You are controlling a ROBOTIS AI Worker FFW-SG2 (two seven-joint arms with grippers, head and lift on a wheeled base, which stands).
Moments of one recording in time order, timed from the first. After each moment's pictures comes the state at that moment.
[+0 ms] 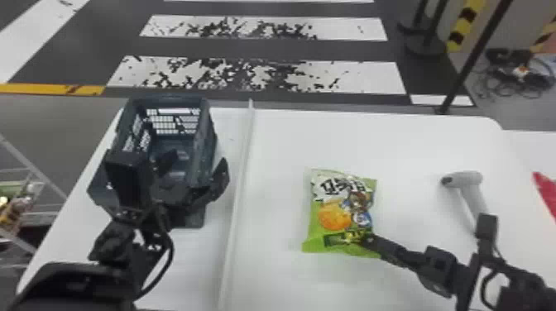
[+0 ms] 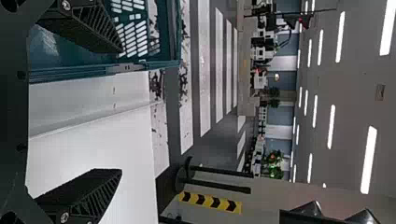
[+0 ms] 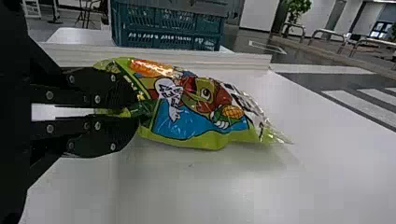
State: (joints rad) left arm 0.41 0.09 0.02 -2.09 0.06 0.36 -0.19; right arm 0.22 -0.10 -0.37 -1.67 -0.81 1.24 0.48
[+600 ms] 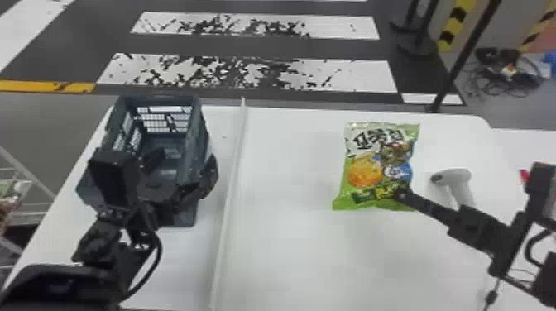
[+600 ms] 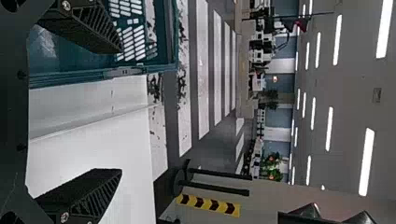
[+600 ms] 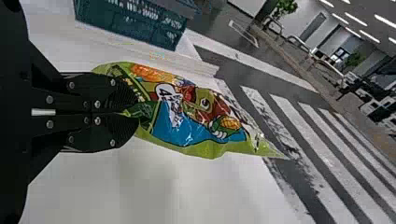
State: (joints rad) left arm 0.42 0.09 0.02 -2.11 0.06 0.37 -0.18; right arm 0.29 -0.10 -0.43 -2.10 -0.68 1.17 0.38
